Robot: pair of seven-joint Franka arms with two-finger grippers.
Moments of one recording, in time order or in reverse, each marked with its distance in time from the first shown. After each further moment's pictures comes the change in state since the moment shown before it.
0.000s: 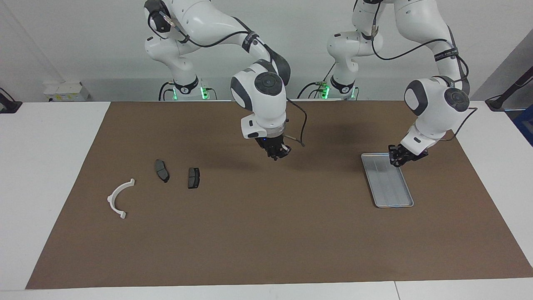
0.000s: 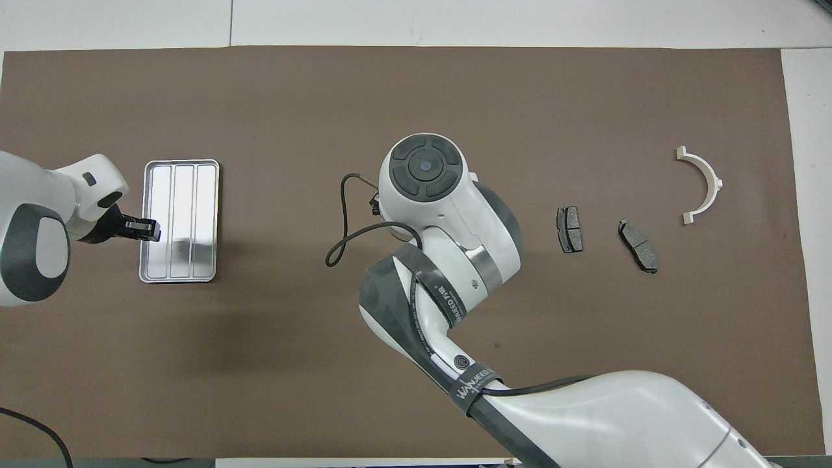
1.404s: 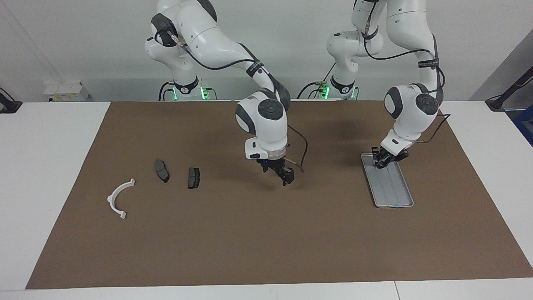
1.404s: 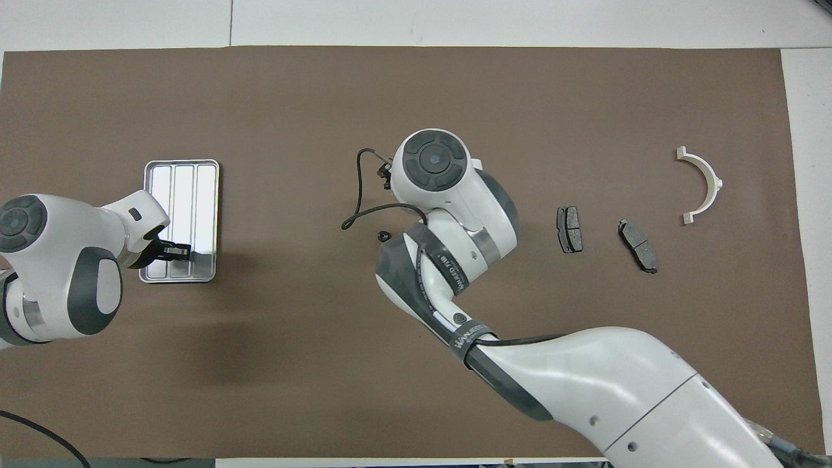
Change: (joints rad) left arm -0.042 -0.014 -0.004 -0.202 0.000 0.234 -0.045; right arm -0.055 0.087 -0.025 0.045 -0.079 0.126 0.018
